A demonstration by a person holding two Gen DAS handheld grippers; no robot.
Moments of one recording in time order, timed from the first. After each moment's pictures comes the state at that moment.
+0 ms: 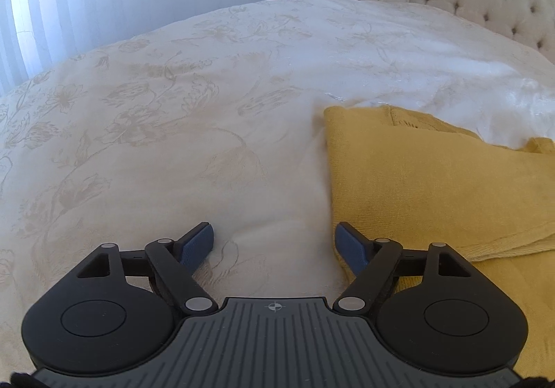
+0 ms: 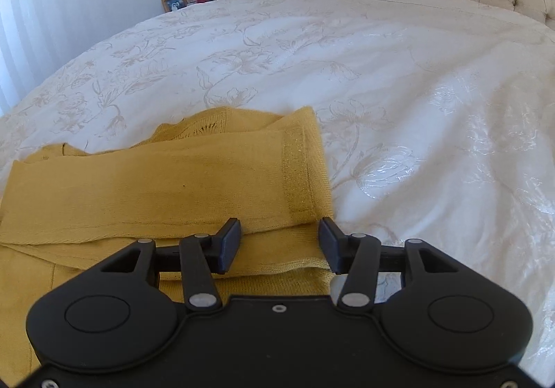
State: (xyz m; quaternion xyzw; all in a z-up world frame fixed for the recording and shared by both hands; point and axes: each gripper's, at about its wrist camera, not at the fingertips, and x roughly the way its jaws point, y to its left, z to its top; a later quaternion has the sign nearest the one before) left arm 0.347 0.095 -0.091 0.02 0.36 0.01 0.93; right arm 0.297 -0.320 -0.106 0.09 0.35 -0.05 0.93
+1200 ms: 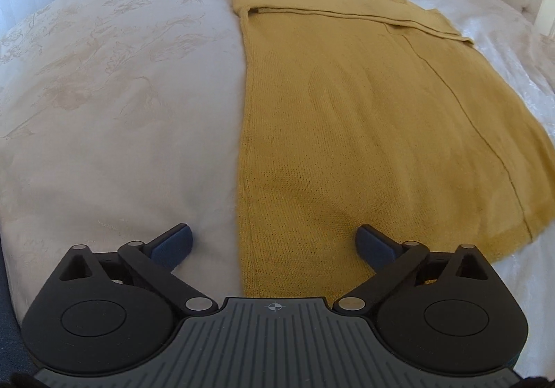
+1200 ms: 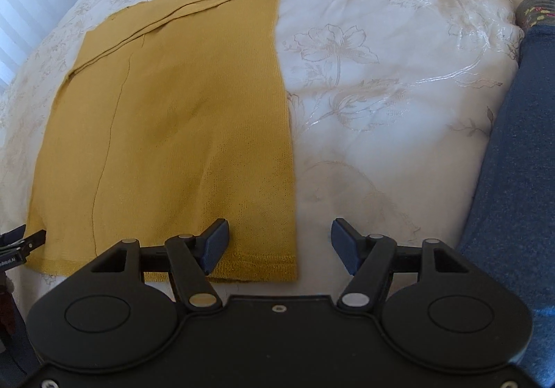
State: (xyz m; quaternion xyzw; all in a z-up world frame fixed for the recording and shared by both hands) left arm 0.090 0.087 -0.103 0.05 0.45 -0.10 0.88; right arm 0.045 -0.318 -0.090 0.16 0.52 -0.01 0.84
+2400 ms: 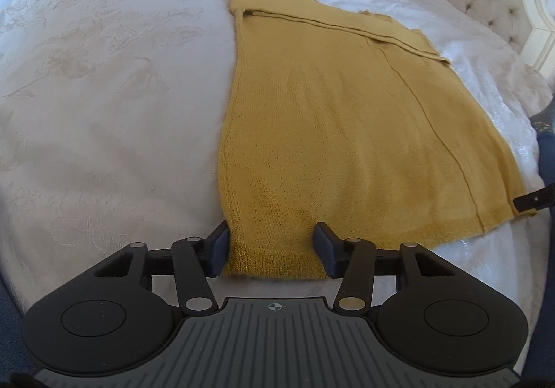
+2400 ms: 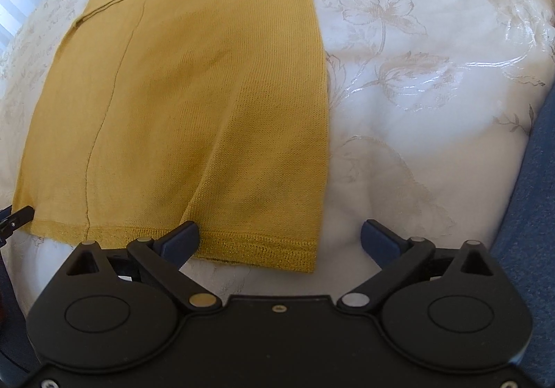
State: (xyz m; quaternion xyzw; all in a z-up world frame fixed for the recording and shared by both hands) left arm 0.059 0.095 -0.093 -0.02 0.45 -0.13 0.88; right arm 0.070 -0.293 -0.111 0.12 0.58 0.03 0.81
